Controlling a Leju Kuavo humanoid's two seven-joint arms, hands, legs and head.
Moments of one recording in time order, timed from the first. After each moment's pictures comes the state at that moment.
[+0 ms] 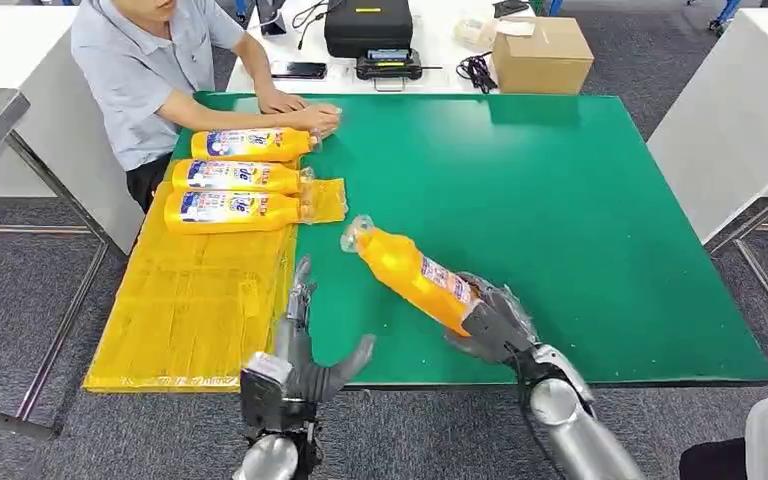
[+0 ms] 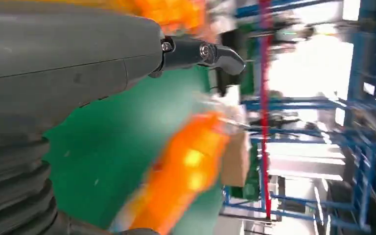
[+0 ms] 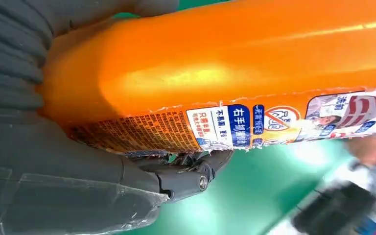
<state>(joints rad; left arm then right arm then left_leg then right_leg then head) -0.10 -0.24 -0.63 -1.24 0.16 0.63 -0.55 -0.17 -0.15 0.38 -1.25 0.28 0.00 -0.33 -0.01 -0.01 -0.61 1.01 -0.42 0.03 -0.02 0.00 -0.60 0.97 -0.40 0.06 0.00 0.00</state>
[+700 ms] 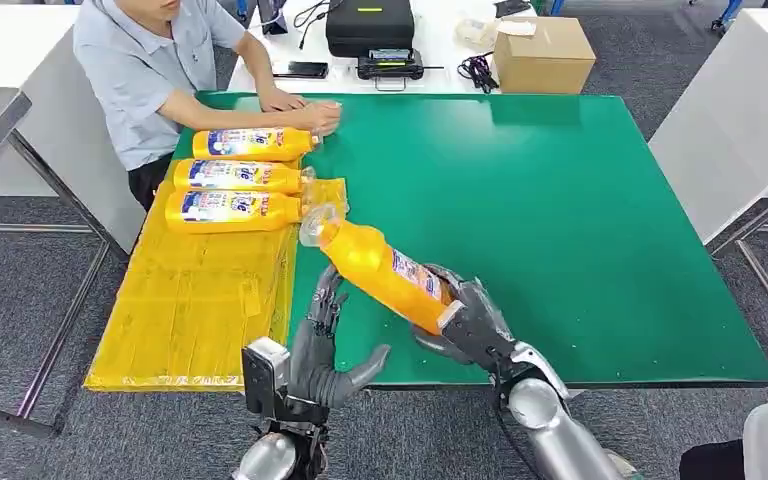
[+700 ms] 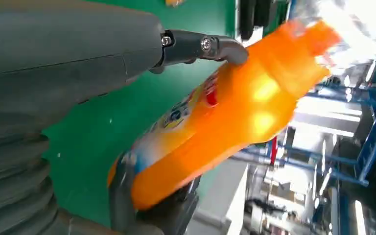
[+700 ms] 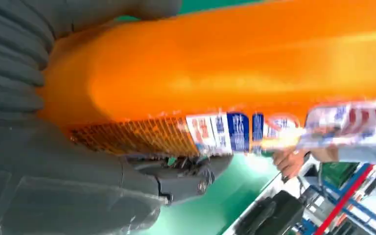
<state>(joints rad) -0.13 -0.22 -0.68 -1.25 0.28 0.42 -0.47 -0.19 -0.10 0.45 -1.32 0.25 0.05 -0.36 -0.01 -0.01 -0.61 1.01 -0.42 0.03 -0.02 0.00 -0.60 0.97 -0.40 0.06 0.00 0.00</state>
